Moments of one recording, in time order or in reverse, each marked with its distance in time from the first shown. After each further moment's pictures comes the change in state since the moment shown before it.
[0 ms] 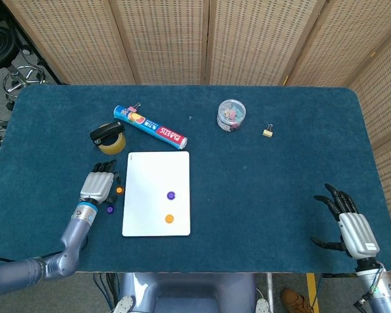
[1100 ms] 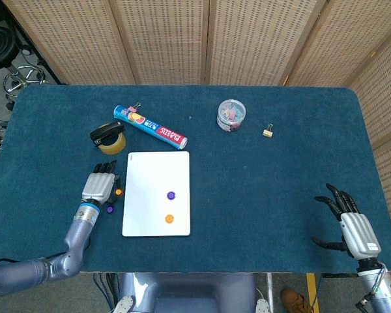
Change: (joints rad) left arm 0.002 -0.042 -0.005 0.035 -0.009 0.019 0.026; right arm -0.008 0.010 0.011 -0.002 -0.010 -0.007 0.026
